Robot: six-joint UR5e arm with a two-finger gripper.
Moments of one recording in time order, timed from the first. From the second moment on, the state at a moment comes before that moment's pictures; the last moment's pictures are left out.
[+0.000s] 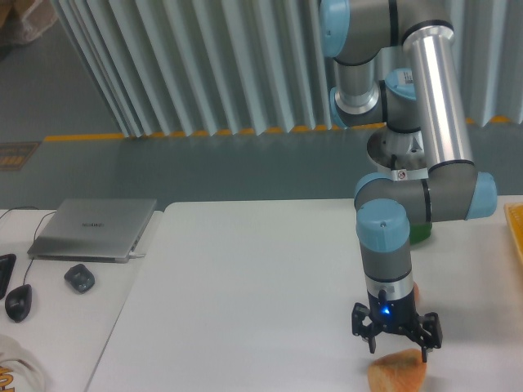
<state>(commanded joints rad) 2.23 -2.16 -1.41 -0.93 1.65 0.29</state>
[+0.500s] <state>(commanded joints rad) 2.23 -2.18 -1.41 -0.93 1.69 0.26</state>
